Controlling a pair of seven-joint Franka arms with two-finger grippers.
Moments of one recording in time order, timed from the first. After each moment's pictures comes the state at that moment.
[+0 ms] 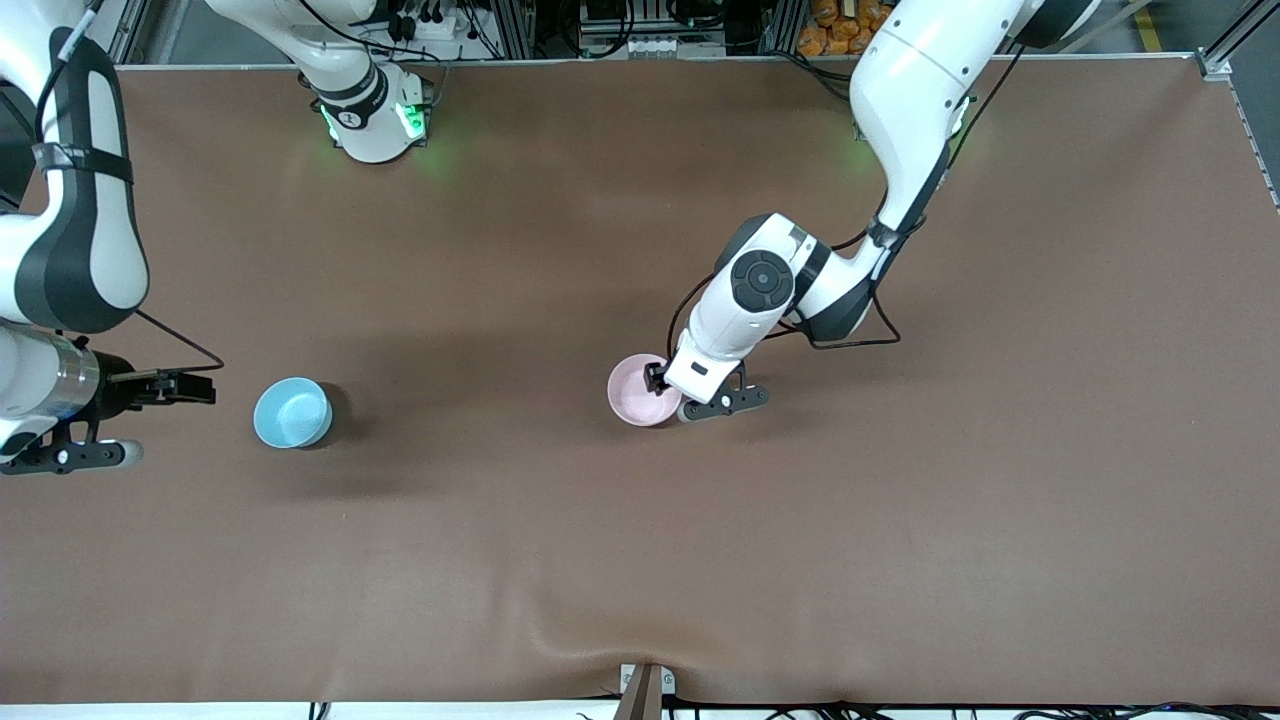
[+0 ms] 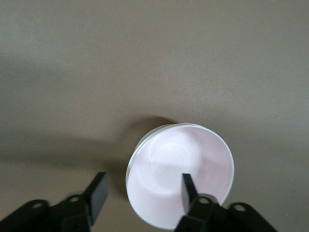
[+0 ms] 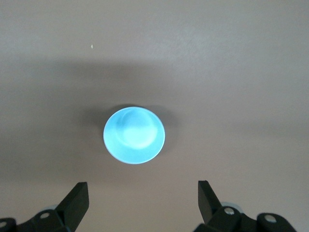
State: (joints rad) left arm -0.48 0.64 -0.23 -1.65 -0.06 2.44 -0.88; right arm -0.05 0.40 -0.06 -1.51 -0.04 1.77 -0.18
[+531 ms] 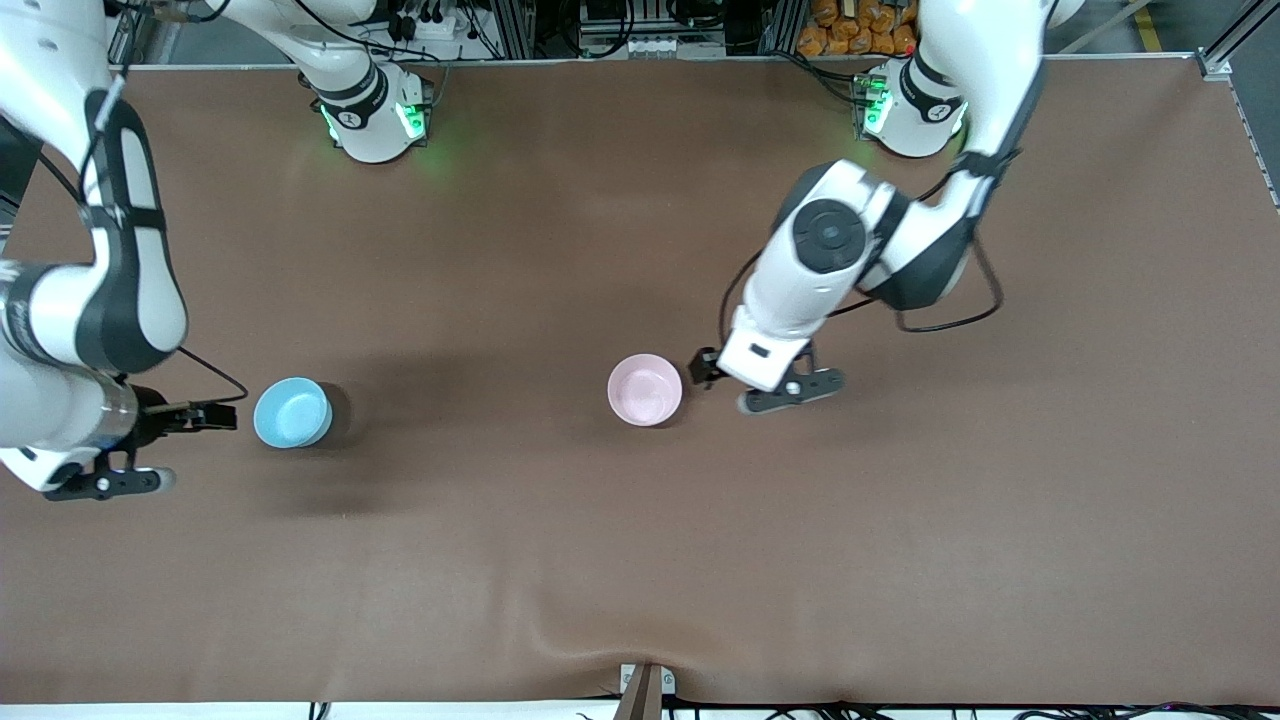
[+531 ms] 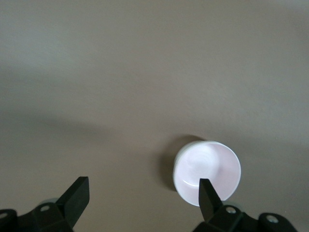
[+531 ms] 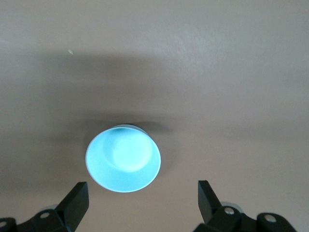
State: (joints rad) left arm -0.39 0.42 -0.20 -1.64 0.01 2.16 -0.88; right arm -0.06 0.53 -0.07 -1.52 -0.04 1.87 -0.18
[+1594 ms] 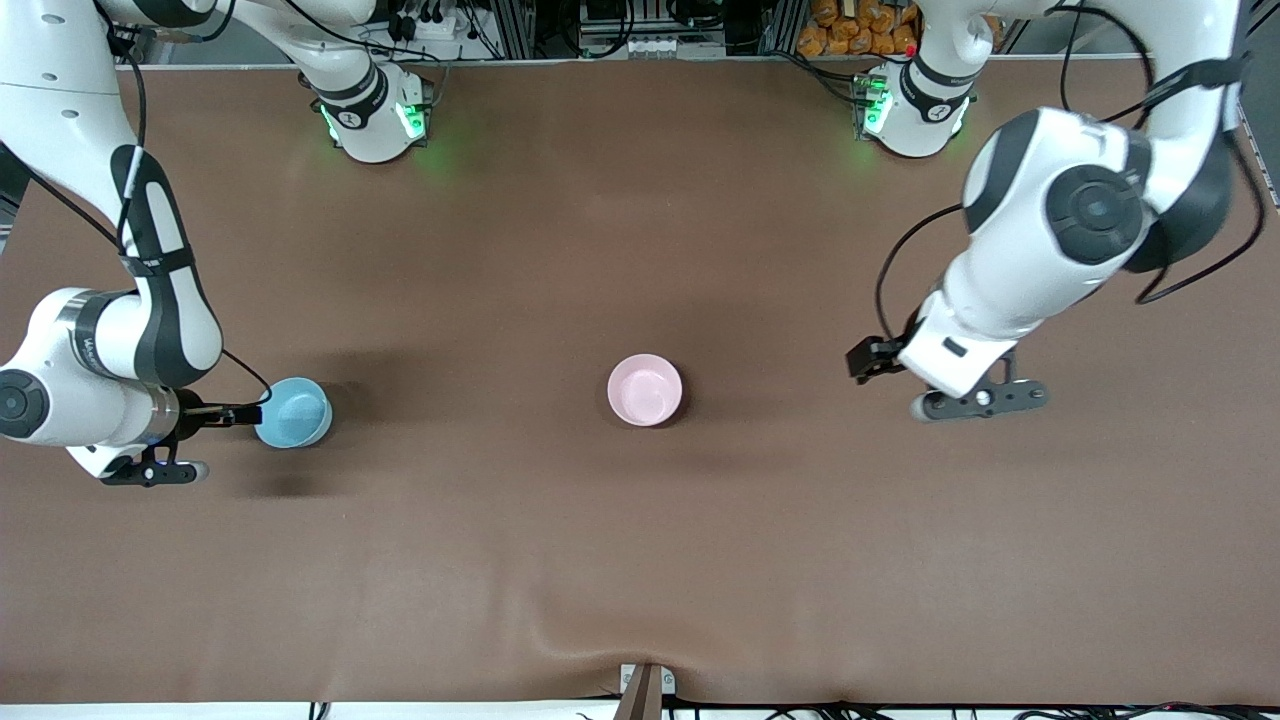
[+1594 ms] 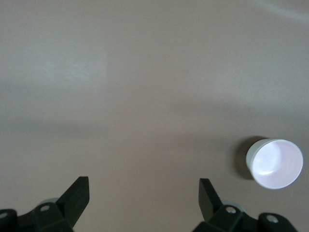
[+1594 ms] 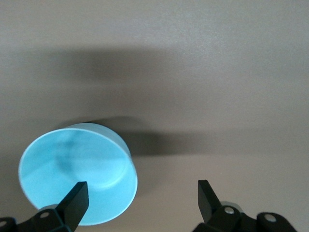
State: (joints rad) left arm -0.15 0.27 -0.20 -1.57 0.01 1.85 -0.44; right arm -0.12 0.56 -0.07 -1.73 -0.04 2.11 -0.17
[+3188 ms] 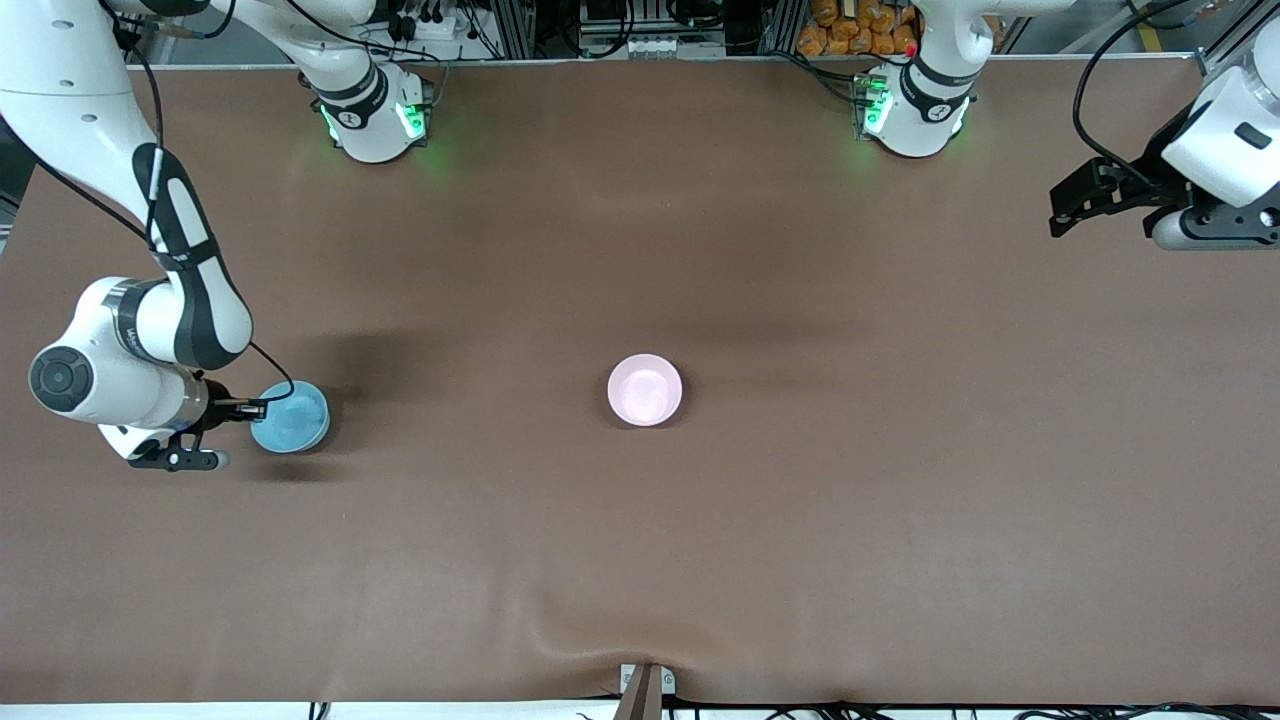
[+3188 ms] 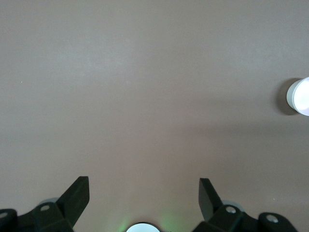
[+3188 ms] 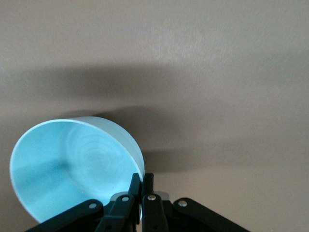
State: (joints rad) left arm -0.09 -0.04 -0.03 -1.56 0.00 1.47 -0.11; right arm -0.12 0.52 -0.05 -1.86 -0.03 2.27 -0.10
